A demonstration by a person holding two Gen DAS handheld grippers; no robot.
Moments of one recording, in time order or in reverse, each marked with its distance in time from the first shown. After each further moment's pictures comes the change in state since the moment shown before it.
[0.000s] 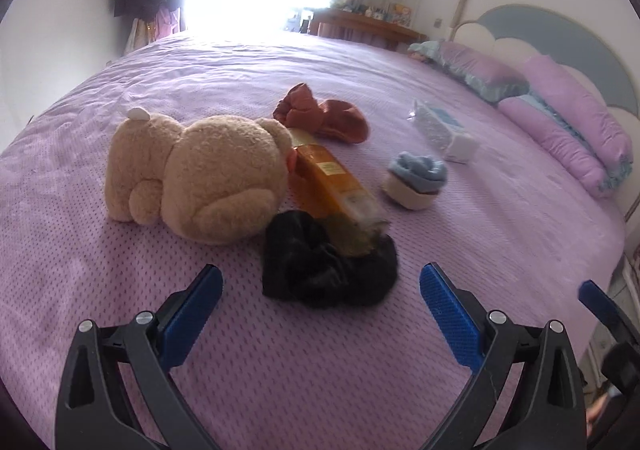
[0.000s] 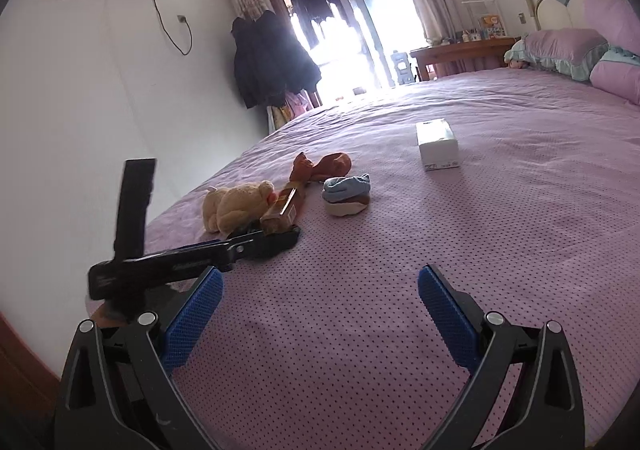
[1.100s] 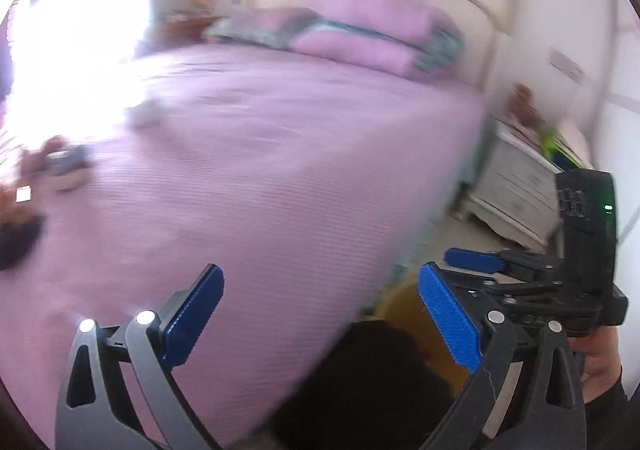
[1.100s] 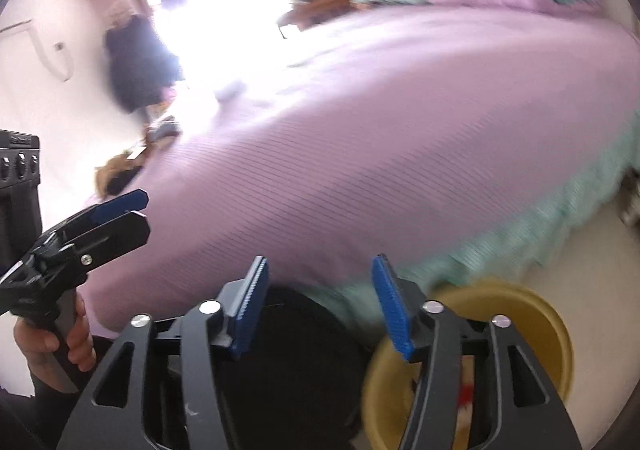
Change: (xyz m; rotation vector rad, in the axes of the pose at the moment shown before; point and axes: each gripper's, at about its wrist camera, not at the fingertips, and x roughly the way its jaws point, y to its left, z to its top) left arm -0.066 -0.208 -0.103 0.446 0.025 -0.406; right arm -0.136 -0.097 -0.096 0.240 0.093 -0.317
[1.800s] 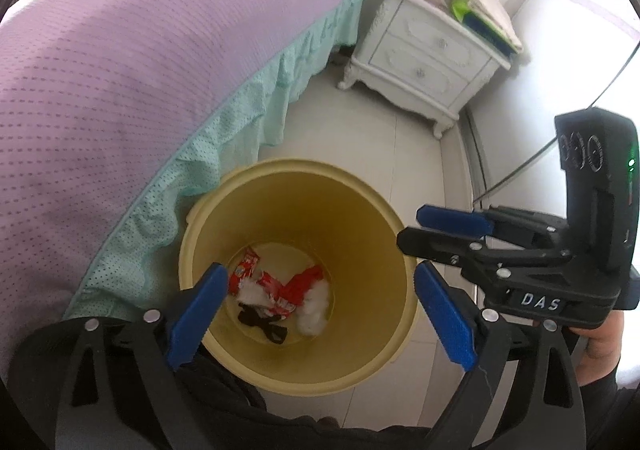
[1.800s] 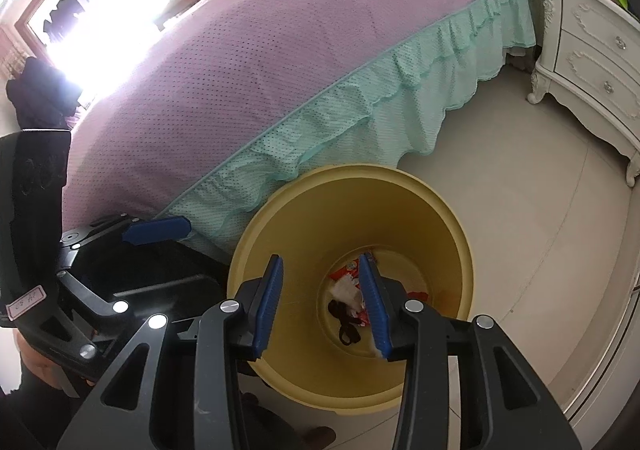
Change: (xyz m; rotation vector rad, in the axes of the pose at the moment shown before) left arm 0.167 -0.176 -0.068 0.205 0.443 -0.439; right arm -0.068 -0.149 -0.110 0.346 0.128 -0.298
